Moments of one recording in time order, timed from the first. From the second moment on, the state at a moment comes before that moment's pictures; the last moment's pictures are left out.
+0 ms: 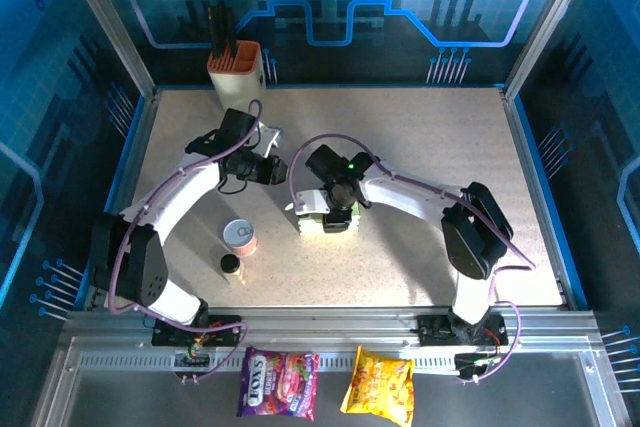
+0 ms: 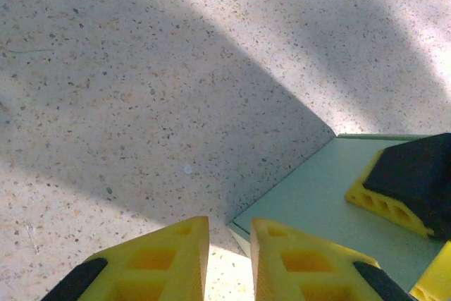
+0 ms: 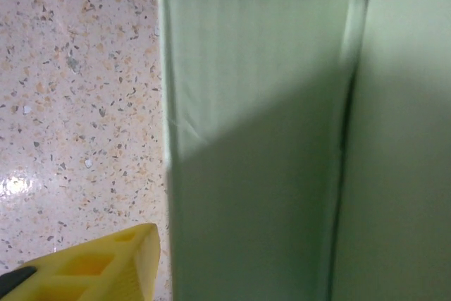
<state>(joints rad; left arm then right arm) -0.27 1.52 1.20 -0.69 0.39 -0.09 0.81 1.83 1.42 -0.88 -0.07 -0.83</state>
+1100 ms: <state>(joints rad) -0.53 1.58 1.40 -0.88 0.48 0.39 0.51 1.32 1.18 -0.62 -0.14 -0.30</state>
